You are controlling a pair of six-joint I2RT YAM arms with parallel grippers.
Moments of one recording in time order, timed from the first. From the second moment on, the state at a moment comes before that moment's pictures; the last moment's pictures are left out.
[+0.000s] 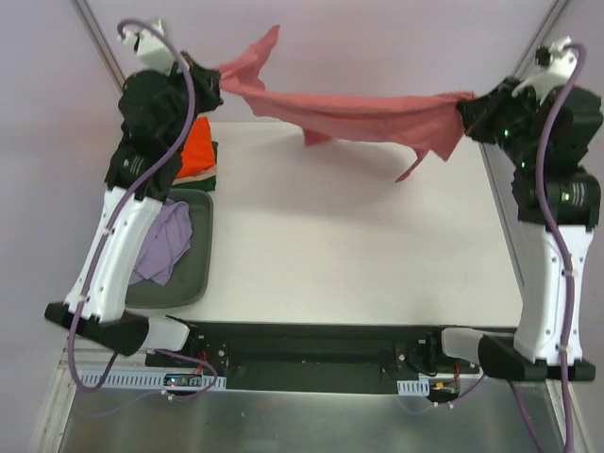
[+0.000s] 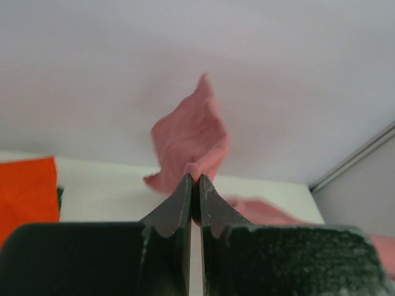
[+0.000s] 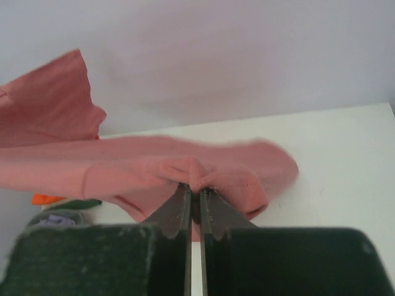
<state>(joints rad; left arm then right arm) -0.35 1.46 1.94 -0.39 -0.19 -0.37 0.05 1.35 2.04 -0.79 -0.14 0.32</state>
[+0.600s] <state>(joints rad) -0.35 1.00 0.64 -0.38 -0.13 -0.68 0.03 0.86 0.77 -0.91 -0.19 0.42</state>
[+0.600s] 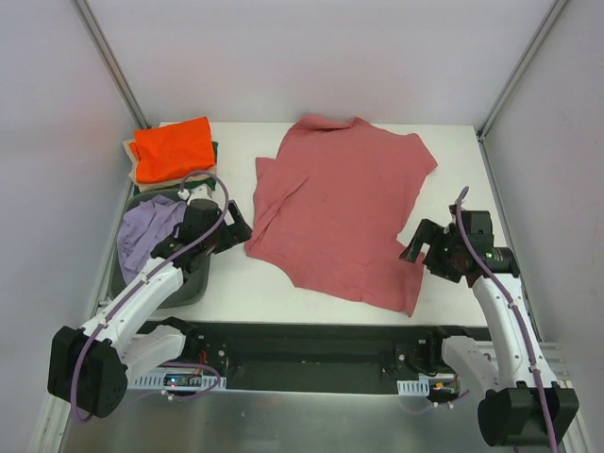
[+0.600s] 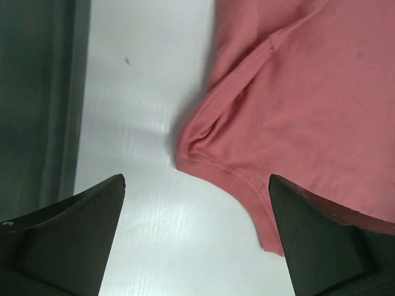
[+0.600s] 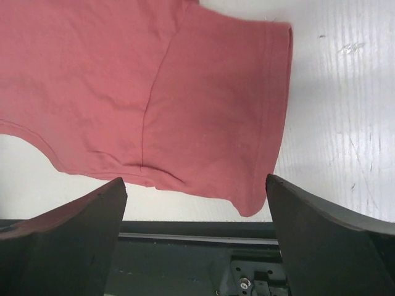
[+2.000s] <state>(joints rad) -0.35 2.04 1.45 -0.31 -0.05 -0.66 0.90 1.63 0.87 -0.32 -0.40 0.62</state>
